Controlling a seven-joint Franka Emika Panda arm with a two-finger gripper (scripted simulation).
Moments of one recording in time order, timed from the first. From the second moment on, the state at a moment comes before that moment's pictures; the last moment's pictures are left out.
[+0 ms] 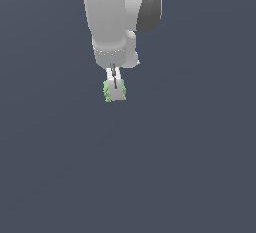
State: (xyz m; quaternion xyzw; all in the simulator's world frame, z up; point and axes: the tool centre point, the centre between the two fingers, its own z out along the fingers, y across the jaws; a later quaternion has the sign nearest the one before) arm -0.037 -0.049 0.279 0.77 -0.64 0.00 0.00
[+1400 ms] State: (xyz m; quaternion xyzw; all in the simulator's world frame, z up) arm -0.012 -0.022 0.476 0.77 -0.64 0.00 0.00
